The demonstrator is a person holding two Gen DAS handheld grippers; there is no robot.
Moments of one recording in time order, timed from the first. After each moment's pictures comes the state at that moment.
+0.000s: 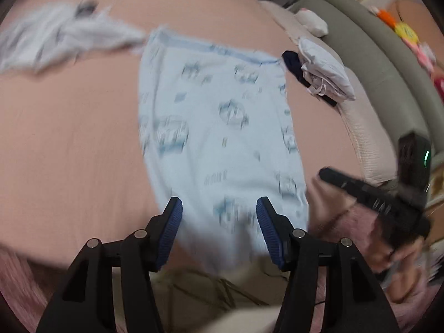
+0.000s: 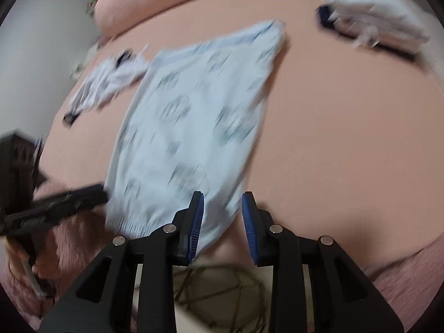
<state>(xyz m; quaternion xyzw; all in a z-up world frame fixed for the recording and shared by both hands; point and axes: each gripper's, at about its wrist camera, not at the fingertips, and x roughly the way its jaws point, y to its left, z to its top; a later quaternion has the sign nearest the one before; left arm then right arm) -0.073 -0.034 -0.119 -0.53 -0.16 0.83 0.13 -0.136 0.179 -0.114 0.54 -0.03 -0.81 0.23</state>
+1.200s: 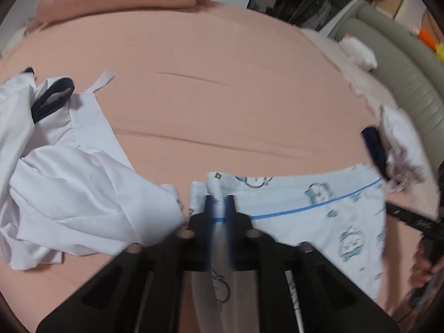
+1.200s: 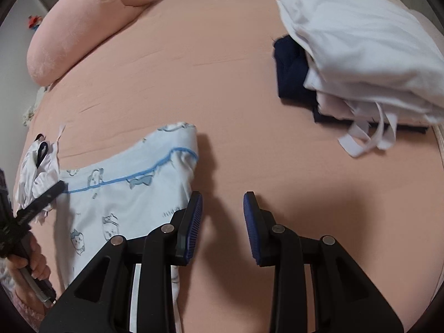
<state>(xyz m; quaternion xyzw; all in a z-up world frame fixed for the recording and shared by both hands) -0.284 -0.108 -0.147 -0.49 -0.13 0.86 0.03 -0.359 0.160 -0.138 0.56 -0.03 -0.82 0.14</state>
